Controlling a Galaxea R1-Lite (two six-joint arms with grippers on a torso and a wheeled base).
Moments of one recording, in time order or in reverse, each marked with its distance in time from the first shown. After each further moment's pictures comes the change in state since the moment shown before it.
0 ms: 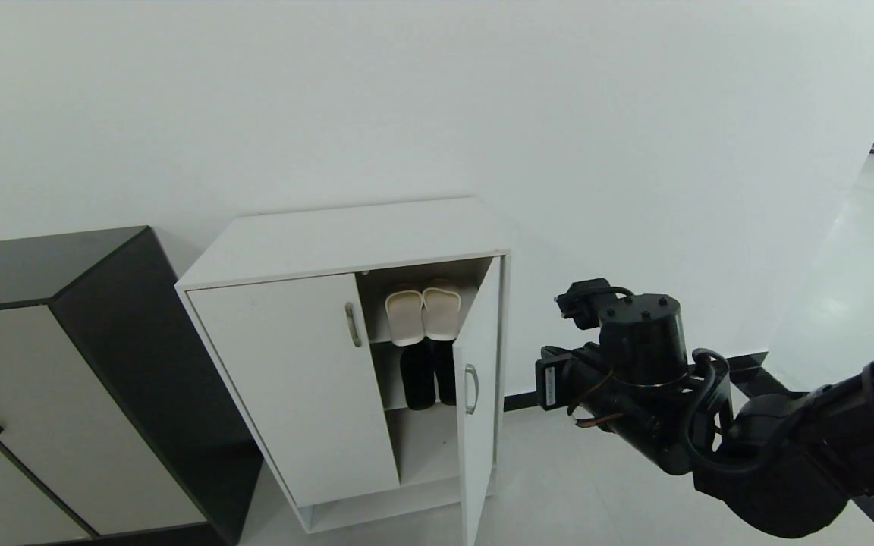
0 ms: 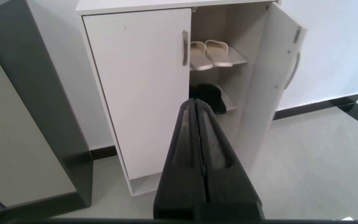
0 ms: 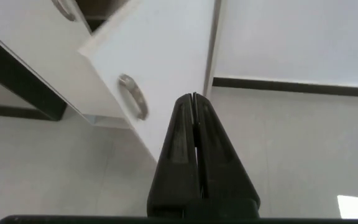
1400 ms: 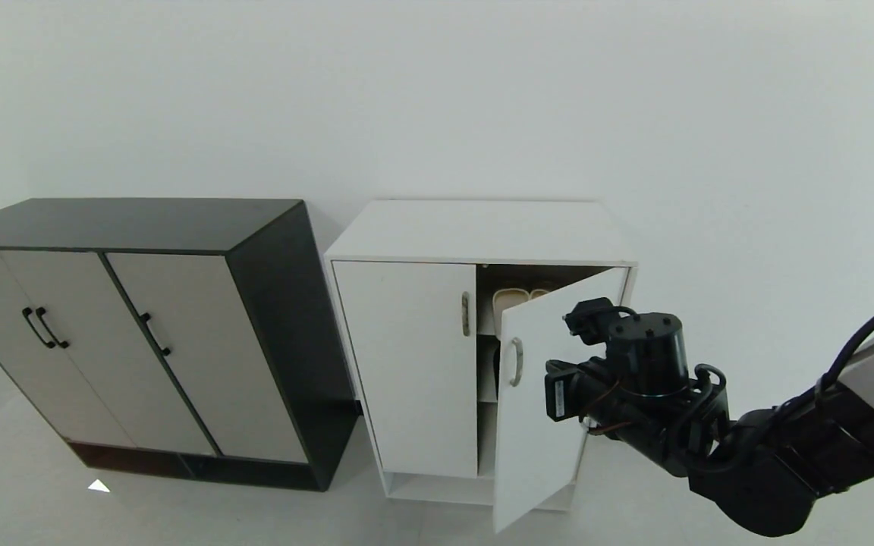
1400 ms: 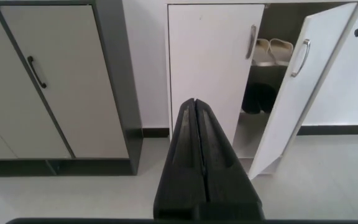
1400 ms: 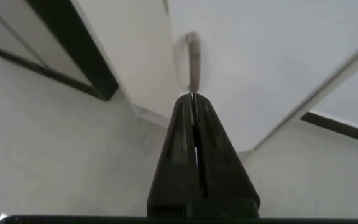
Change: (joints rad) left arm 0.000 0.000 0.000 0.000 0.000 0.002; right arm -0.089 0.073 0.070 -0.121 0.119 -0.016
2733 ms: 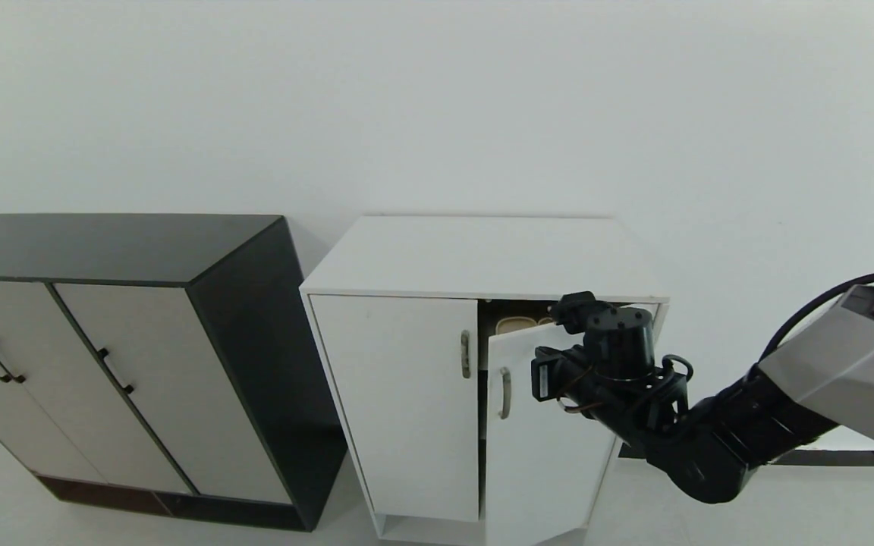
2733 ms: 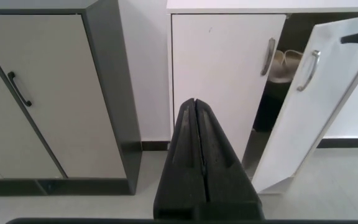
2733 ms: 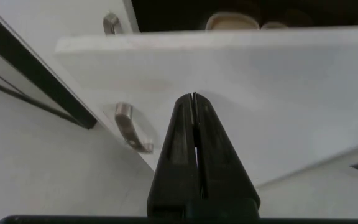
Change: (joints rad) left arm 0.000 0.000 0.000 0.000 0.000 -0.003; right arm -0.034 0.147 -0.148 -0.059 0.003 -0.016
